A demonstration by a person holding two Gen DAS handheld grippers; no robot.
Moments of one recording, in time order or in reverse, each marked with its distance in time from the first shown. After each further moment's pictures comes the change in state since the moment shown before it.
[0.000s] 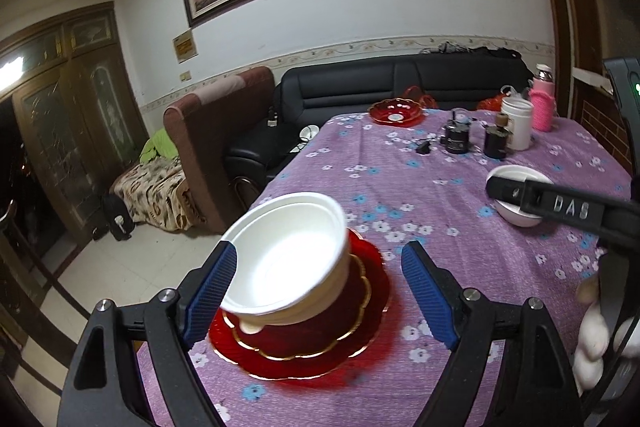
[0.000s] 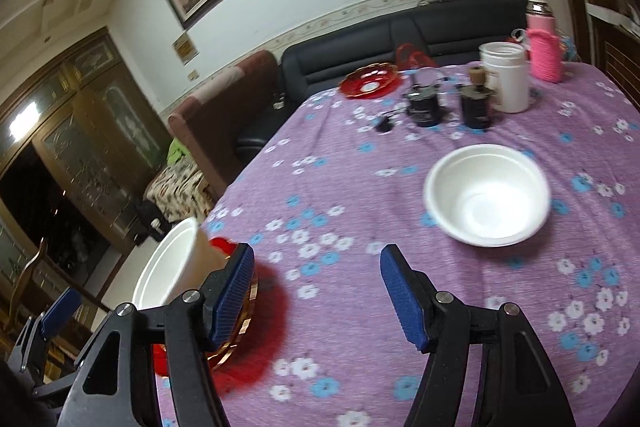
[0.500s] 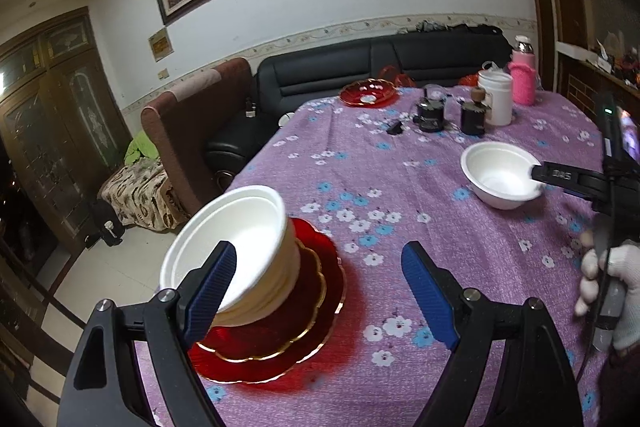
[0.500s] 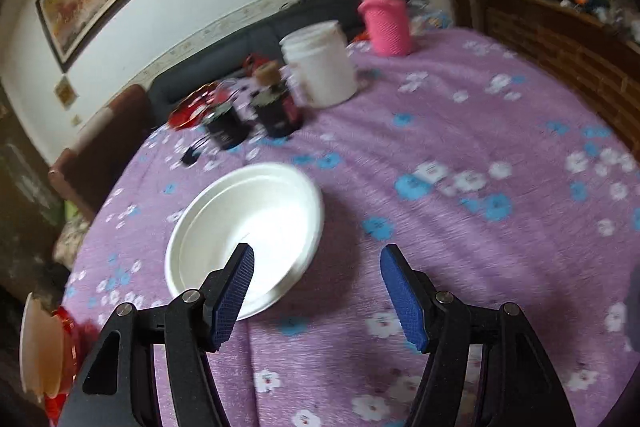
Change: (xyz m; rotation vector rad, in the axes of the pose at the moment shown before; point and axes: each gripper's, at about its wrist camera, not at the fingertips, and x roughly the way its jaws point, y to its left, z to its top) left arm 0.022 -0.045 0.000 0.069 0.055 -0.042; right arm 0.020 -0.152 0.016 0.195 -0.021 -0.352
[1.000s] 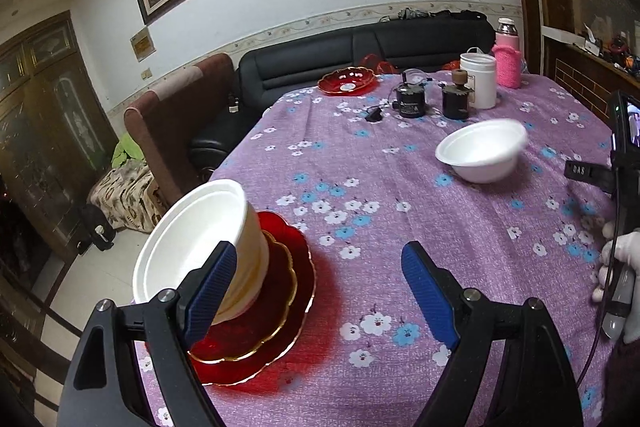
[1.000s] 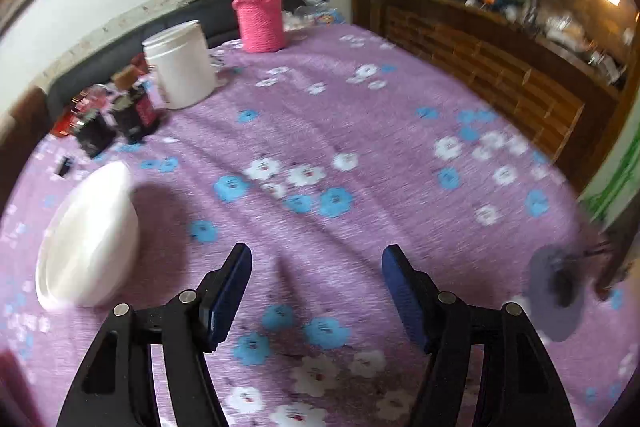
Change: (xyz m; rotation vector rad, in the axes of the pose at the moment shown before) left arm 0.012 -0.018 -0.004 0.034 0.032 -0.044; right arm -0.007 -0.059 0.001 0.088 0.001 -0.392
